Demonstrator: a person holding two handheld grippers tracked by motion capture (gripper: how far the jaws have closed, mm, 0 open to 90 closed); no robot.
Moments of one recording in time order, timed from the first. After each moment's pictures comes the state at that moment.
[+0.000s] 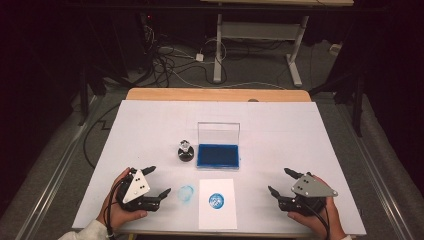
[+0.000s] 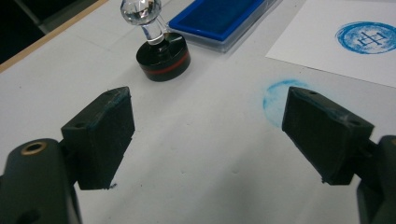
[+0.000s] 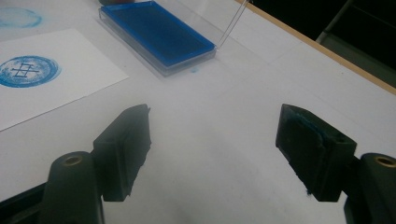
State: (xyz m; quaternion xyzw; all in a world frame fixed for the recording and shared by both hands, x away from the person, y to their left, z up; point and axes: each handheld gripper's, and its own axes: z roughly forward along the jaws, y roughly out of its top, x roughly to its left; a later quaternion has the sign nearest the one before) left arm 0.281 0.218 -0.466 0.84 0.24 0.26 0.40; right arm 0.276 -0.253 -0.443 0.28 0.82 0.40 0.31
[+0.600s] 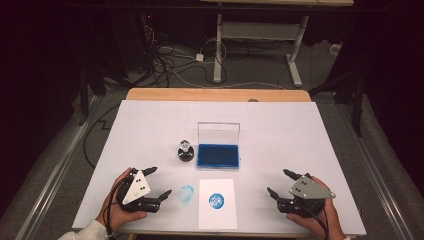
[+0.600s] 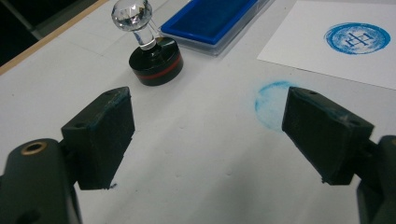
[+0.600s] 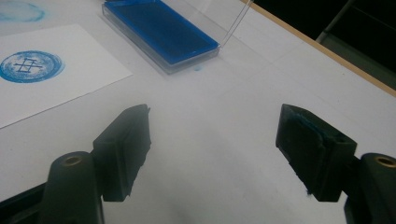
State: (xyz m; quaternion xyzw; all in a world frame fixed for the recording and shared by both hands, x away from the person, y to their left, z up) left arm 0.280 0.216 -0.465 0.85 0.23 0.25 0.41; right arm 0.273 -0.249 -0.443 0.28 0.82 0.39 0.31
